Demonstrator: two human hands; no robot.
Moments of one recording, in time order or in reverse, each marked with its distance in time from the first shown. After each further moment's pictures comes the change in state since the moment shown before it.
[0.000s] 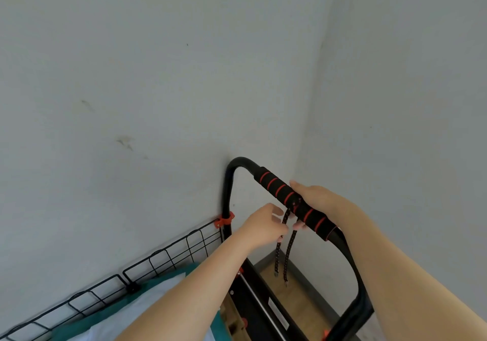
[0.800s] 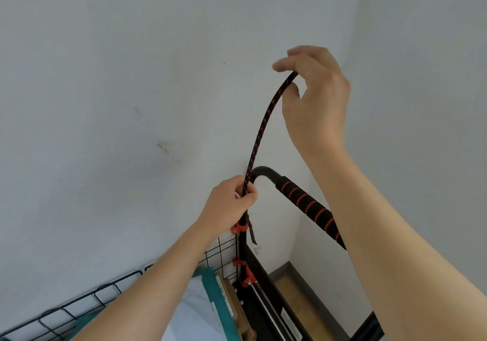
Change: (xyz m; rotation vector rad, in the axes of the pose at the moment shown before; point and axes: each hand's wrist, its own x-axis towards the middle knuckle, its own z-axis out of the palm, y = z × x) left_hand -0.057 -0.019 -0.088 0.041 0.549 0.331; right_hand -0.117 -0.146 0.038 0.029 1.018 -1.292
